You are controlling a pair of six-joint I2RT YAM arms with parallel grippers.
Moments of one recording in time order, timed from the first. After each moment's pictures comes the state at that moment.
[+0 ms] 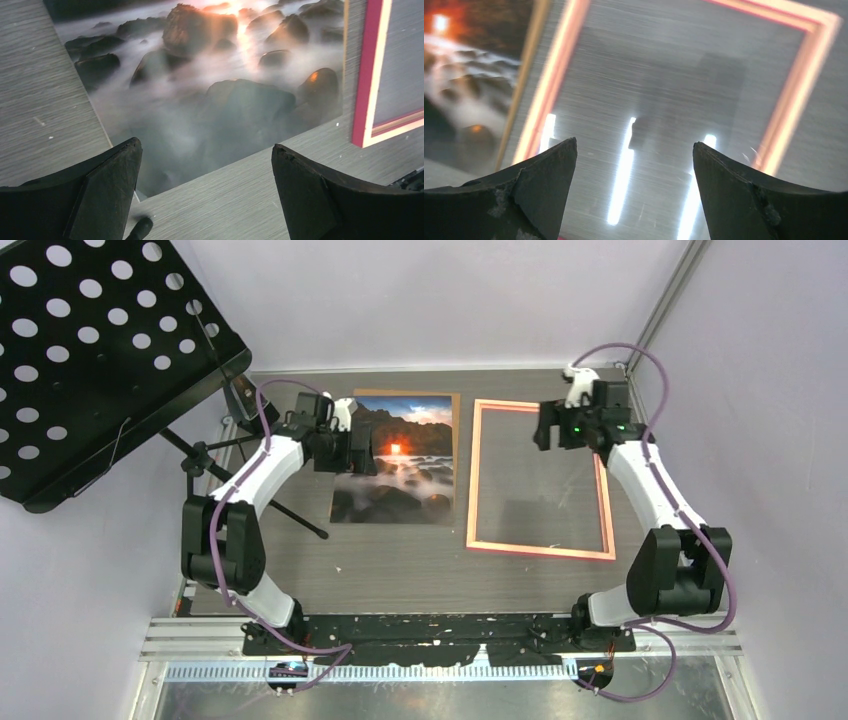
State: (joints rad) left arm -0.19 1.61 1.21 -0.59 0.35 -0.12; right arm -0.06 1.43 1.15 -0.43 -0.25 -0.09
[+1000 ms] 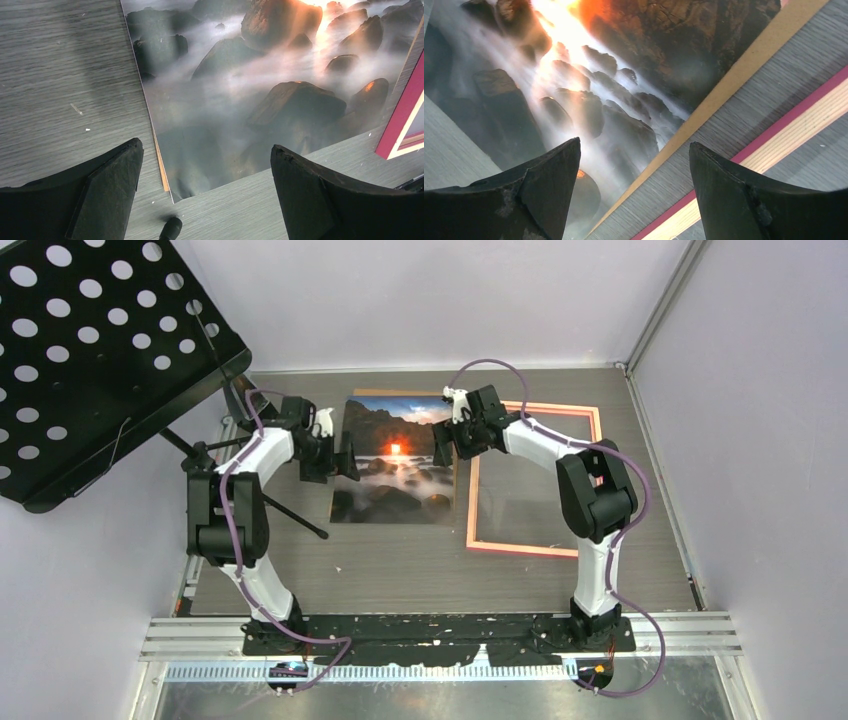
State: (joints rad) left arm -0.05 1.77 1.24 -0.65 0.37 -0.08; right arm 0.45 2.00 1.45 -0.30 -0.35 0.06
